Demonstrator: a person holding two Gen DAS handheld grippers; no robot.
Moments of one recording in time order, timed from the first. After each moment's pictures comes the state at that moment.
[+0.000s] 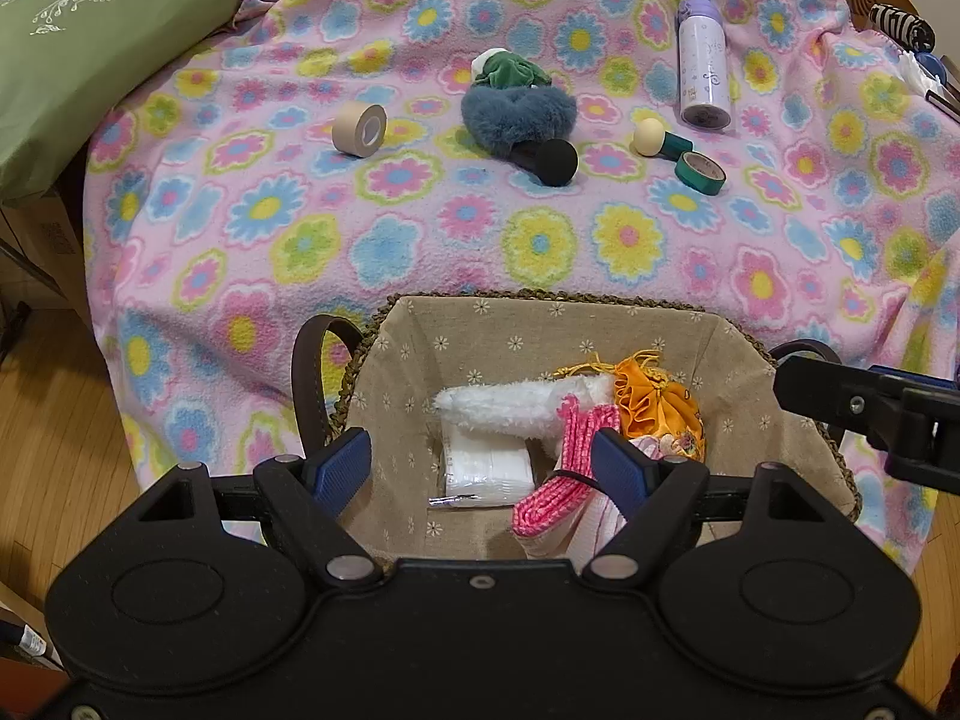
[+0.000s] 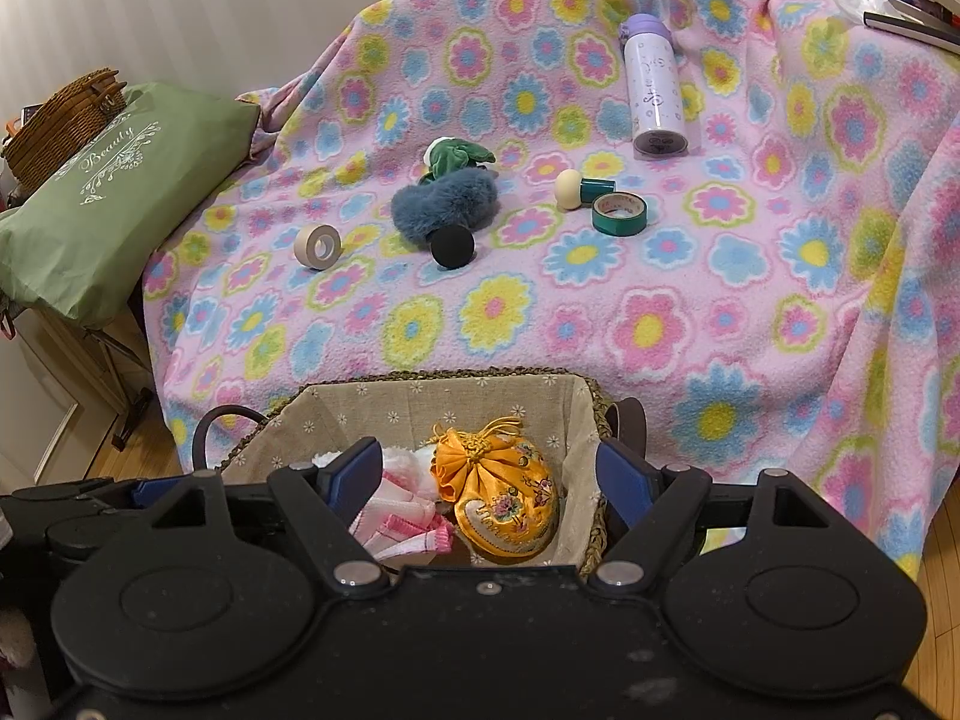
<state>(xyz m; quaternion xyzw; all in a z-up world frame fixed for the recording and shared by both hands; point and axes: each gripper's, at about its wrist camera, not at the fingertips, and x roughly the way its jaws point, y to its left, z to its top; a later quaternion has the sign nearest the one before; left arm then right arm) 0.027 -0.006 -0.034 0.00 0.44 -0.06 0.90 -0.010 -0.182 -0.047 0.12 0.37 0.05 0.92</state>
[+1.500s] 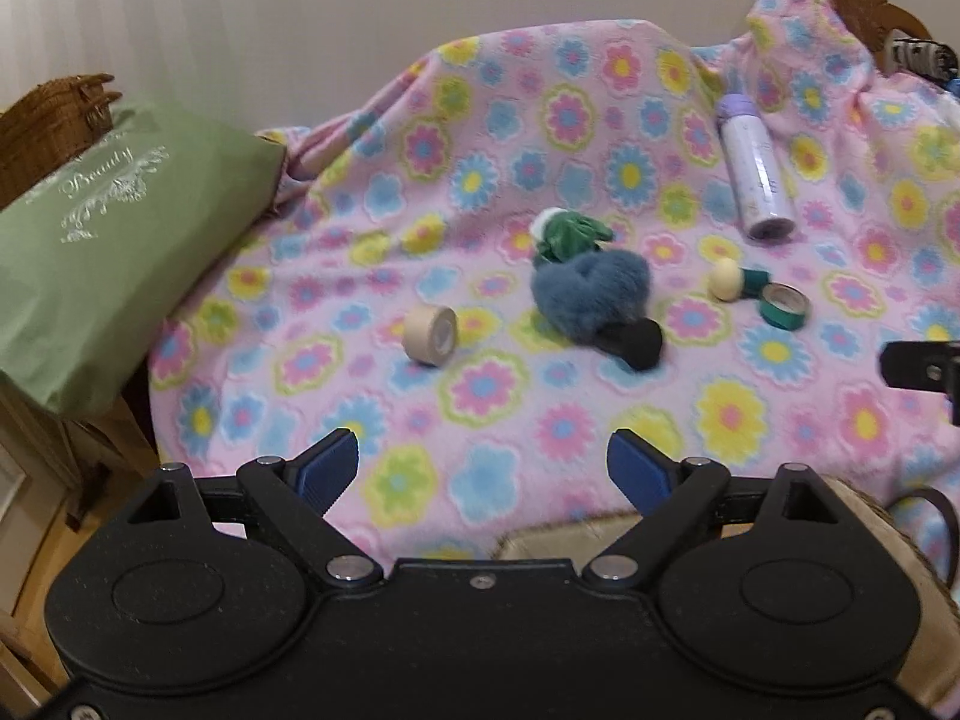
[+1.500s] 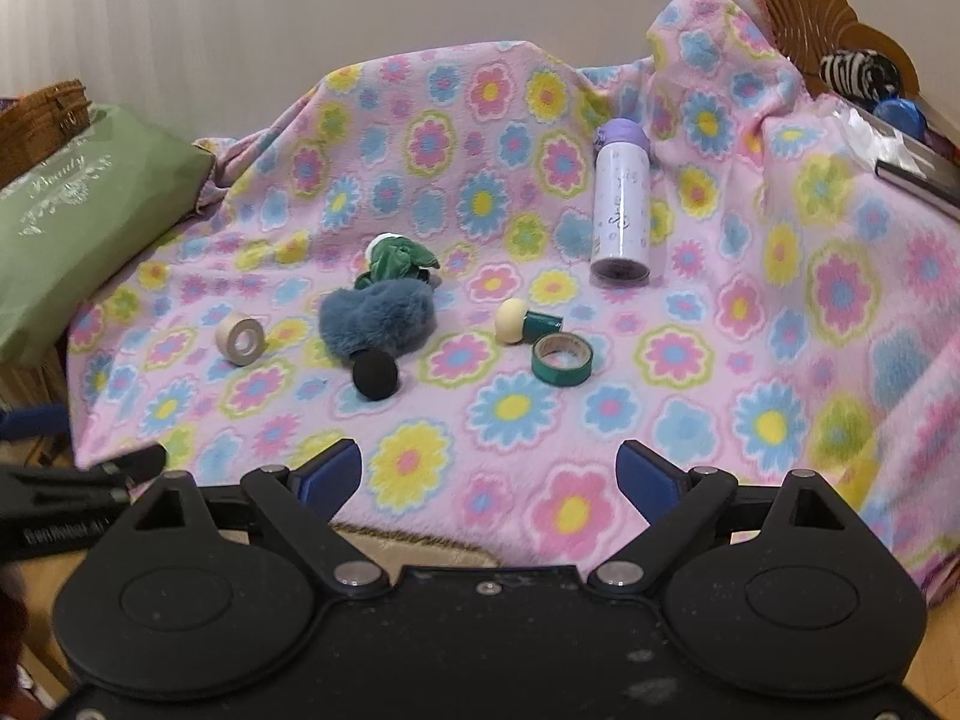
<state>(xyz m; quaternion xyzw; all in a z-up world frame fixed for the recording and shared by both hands) 0.087 -0.003 -0.002 0.10 0.31 0.00 0.95 0.067 -0.200 -0.025 0.04 0.30 -0.01 0.95</state>
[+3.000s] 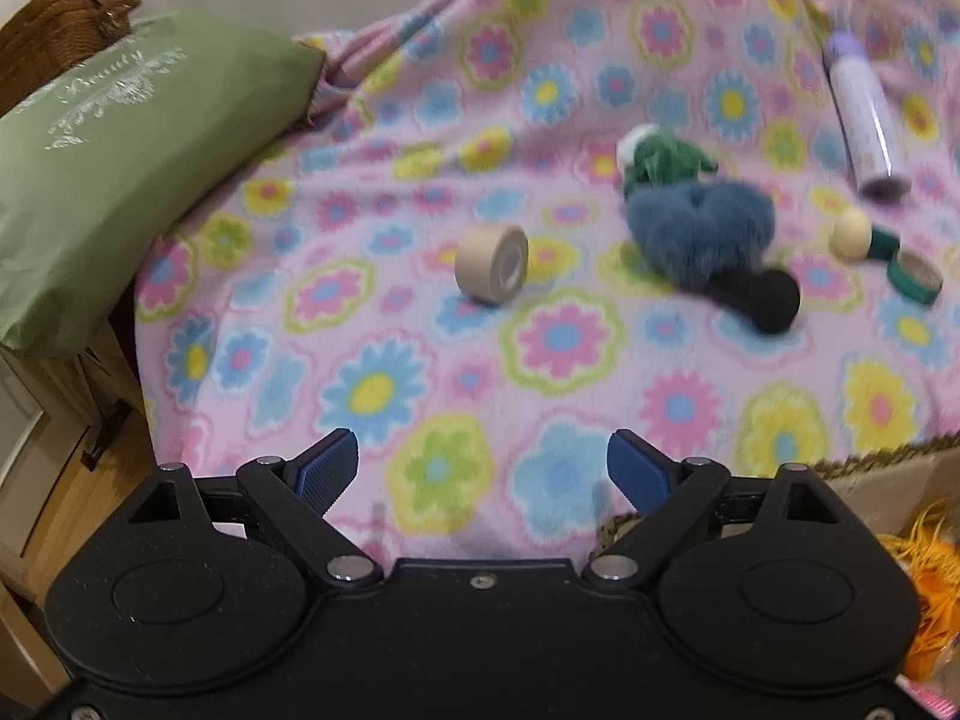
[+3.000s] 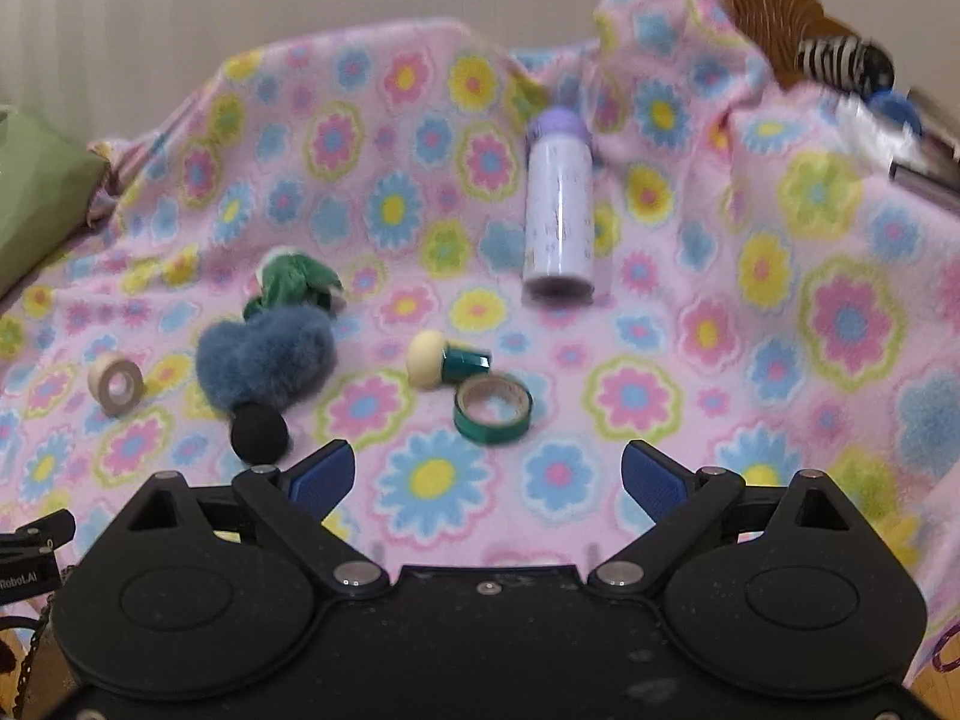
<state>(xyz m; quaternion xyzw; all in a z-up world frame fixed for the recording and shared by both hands) 0.147 0.022 -0.061 0.08 0.36 0.05 0.93 0.144 -0.212 -0.064 0.04 0.32 -0.09 0.94</state>
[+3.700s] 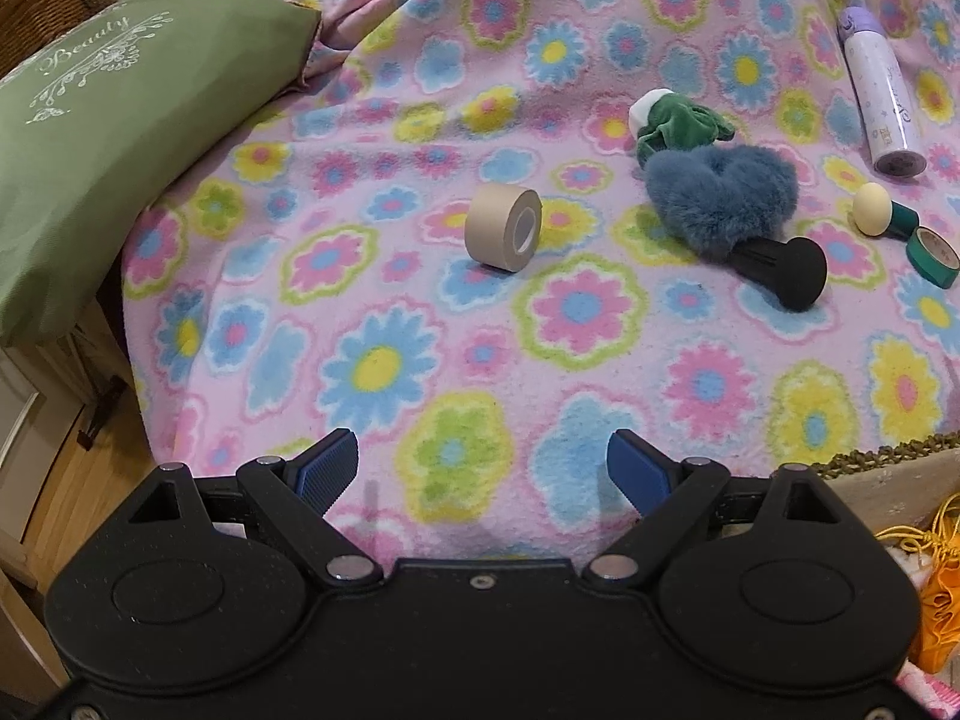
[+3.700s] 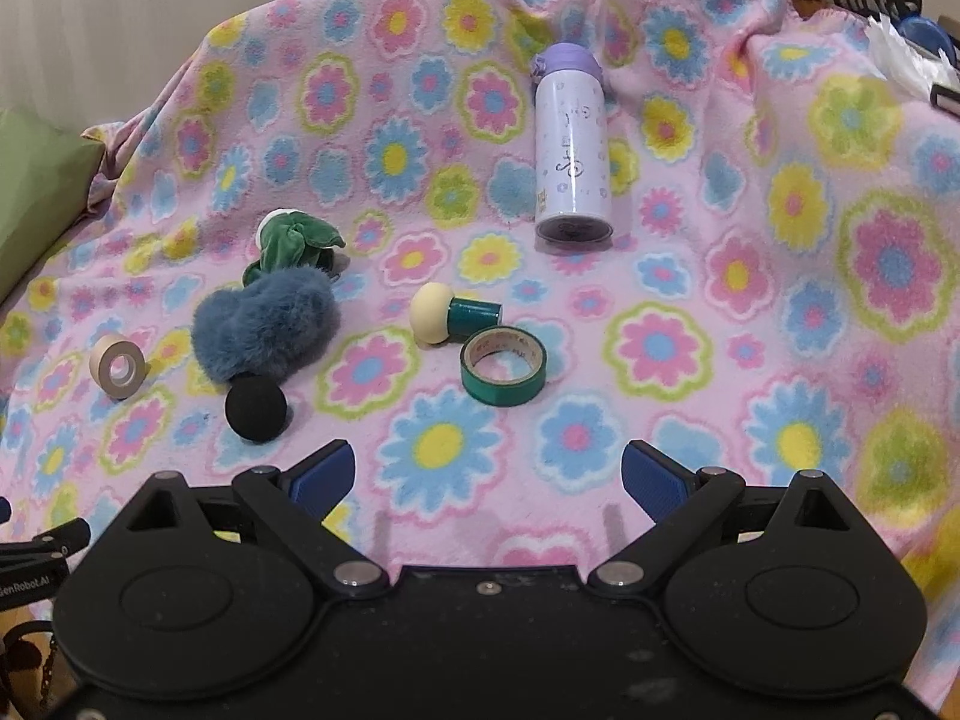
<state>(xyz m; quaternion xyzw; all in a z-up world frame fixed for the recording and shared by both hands) 0.159 0.034 -0.065 0.08 0.39 0.05 0.91 0.160 -0.223 -0.071 0.07 0.35 -0.07 0.93</state>
